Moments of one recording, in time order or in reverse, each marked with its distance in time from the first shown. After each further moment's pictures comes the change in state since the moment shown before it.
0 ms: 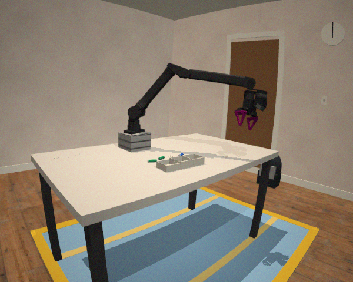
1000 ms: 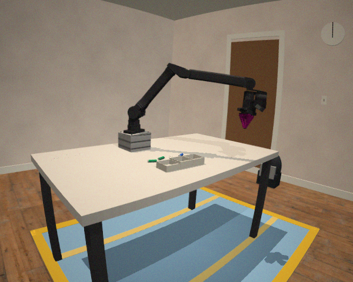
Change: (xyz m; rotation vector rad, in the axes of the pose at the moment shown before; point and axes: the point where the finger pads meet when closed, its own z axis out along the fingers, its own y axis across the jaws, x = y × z) arm 0.002 0.000 0.003 0.004 0.006 -0.003
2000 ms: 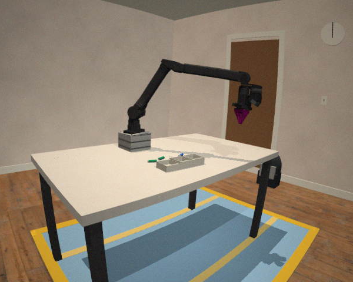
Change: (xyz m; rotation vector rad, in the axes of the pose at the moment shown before) arm 0.010 -0.033 -0.017 -0.057 0.020 -0.006
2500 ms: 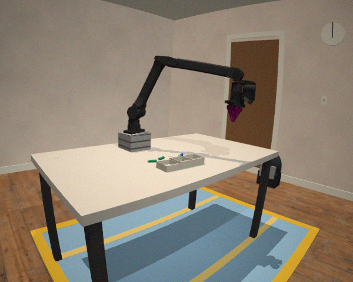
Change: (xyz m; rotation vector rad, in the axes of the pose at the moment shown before) arm 0.012 -0.050 -0.001 -0.029 0.024 -0.007
